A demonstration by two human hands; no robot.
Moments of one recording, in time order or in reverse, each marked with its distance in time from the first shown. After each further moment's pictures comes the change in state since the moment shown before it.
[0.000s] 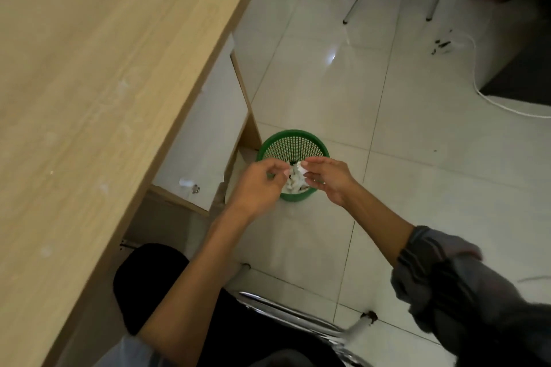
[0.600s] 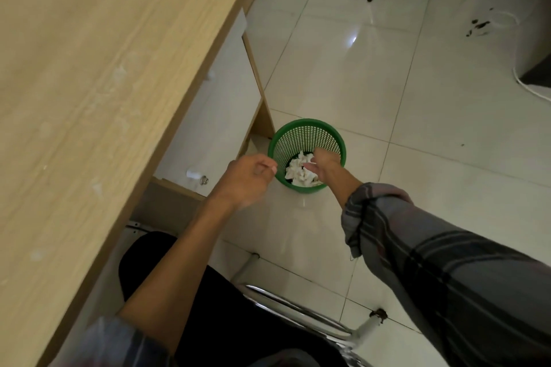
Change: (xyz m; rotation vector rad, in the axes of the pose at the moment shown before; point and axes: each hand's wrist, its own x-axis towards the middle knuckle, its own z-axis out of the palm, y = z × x) left_hand 0.020 -0.034 -0.025 0.136 -0.068 -0.181; right_hand 0.105 0.023 0.037 0.065 0.252 0.178
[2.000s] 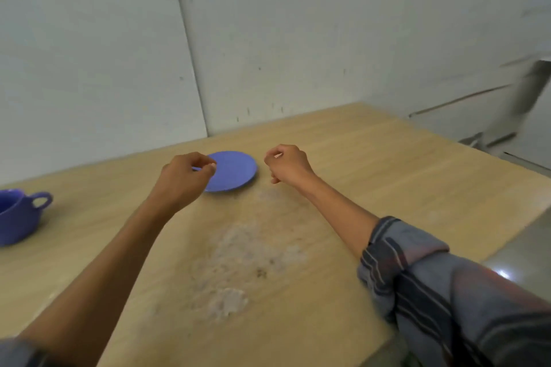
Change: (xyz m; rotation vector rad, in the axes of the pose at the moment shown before) left_hand -0.312 -0.198 -0.315 -0.199 1.158 -0.195; right_hand -0.448 0.046 0.366 -0.943 -0.875 -1.142
